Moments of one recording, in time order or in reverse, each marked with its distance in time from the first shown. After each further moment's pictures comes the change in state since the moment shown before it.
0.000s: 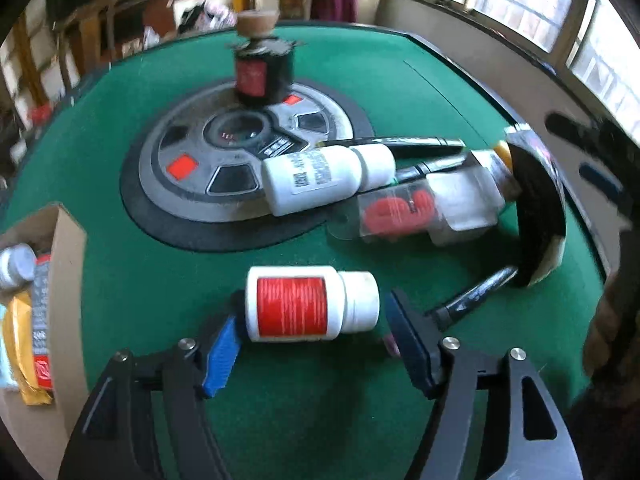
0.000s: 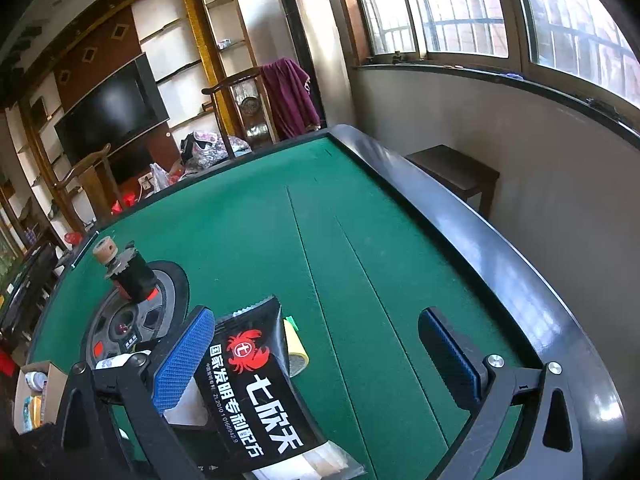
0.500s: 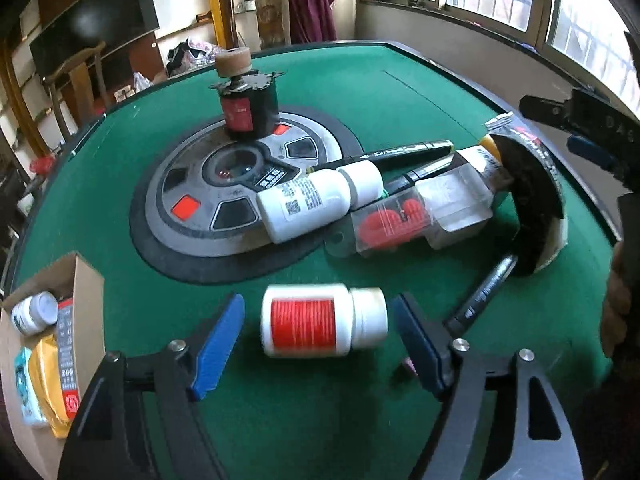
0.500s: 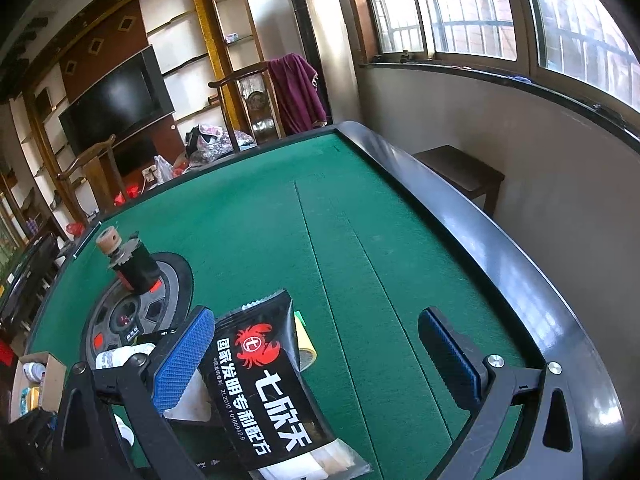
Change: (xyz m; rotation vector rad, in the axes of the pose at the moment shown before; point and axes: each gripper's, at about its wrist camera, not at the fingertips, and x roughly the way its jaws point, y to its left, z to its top) left arm -0.006 -0.011 0.005 0.106 -0.076 0.054; right arm 0.001 0.005 -0.002 -0.025 0.011 0.010
